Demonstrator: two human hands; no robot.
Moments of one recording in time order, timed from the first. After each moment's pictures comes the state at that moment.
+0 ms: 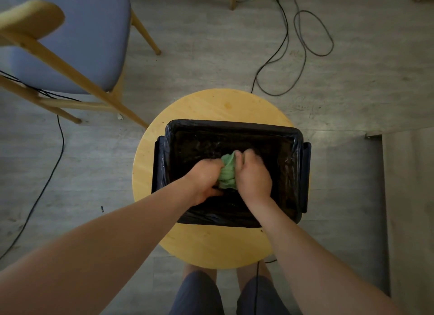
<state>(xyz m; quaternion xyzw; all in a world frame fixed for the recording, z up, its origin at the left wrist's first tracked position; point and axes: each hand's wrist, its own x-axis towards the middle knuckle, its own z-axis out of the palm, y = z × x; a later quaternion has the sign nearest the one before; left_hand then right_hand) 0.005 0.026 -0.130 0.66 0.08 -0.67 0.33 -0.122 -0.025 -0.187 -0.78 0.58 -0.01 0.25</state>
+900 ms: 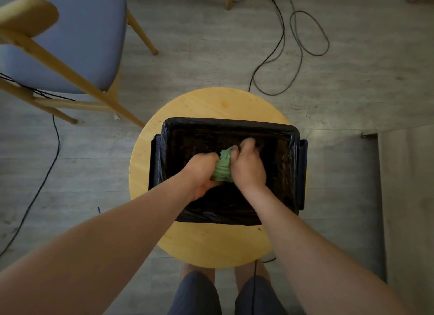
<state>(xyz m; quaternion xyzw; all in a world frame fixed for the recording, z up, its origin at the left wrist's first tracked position) 0.007 0.021 -0.132 0.66 0.13 -0.64 0.37 -0.103 -0.041 -0.177 -0.73 0.61 0.01 0.32</state>
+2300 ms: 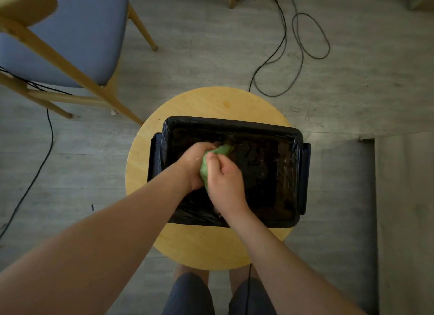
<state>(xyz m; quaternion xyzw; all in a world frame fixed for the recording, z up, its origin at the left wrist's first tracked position) 0.034 0.016 -0.147 0.59 0.18 -0.69 0.38 -0.075 0.015 -0.125 -0.62 0.55 -0.07 0.56</state>
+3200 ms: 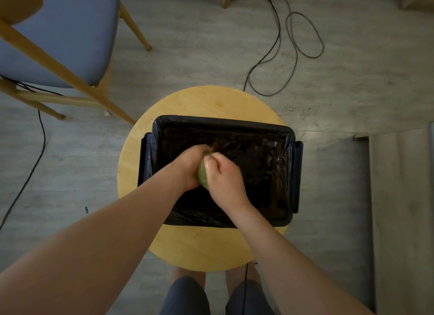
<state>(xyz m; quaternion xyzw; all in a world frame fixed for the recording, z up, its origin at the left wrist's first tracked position) 0.023 0.010 -0.143 0.63 0.16 -0.68 0.34 -0.092 -0.002 -0.133 -0.65 0.51 -0.04 0.56</state>
